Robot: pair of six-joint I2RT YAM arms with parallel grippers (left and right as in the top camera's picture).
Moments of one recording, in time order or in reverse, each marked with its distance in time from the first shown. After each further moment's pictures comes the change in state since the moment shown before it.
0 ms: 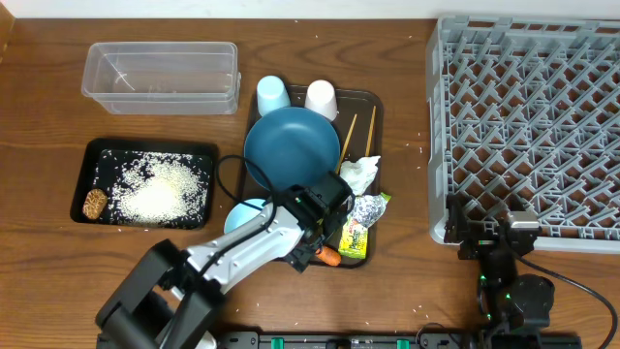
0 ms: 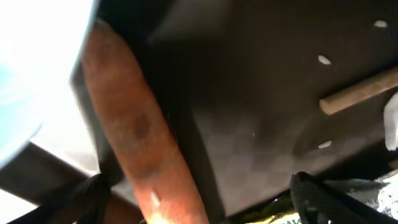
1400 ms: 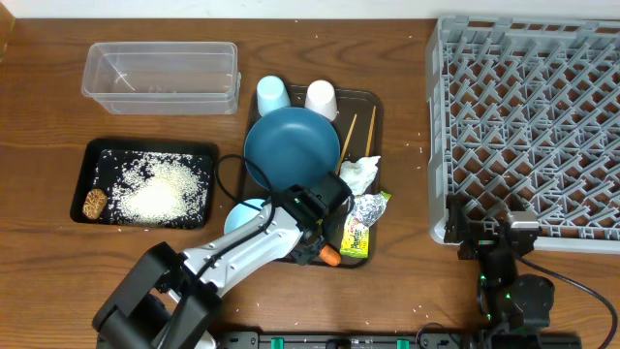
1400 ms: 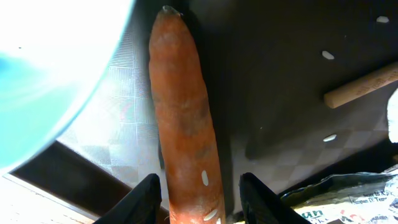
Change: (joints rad) left arm 0.000 -0.020 -0.001 -0.029 -0.005 0.017; right arm 0.000 0.000 0.000 0.000 0.000 0.000
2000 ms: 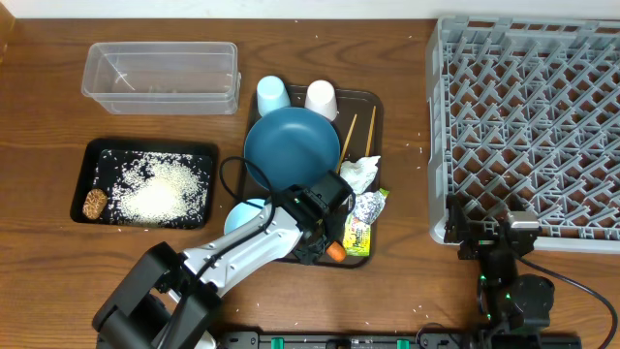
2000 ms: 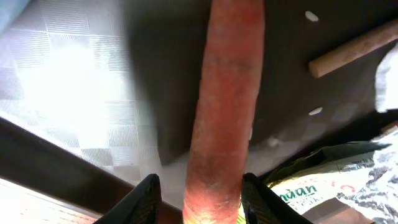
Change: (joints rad) left arm 0.000 0.000 -0.002 0.047 0.076 0.024; right arm 0.000 0.000 0.000 0.000 0.000 0.000
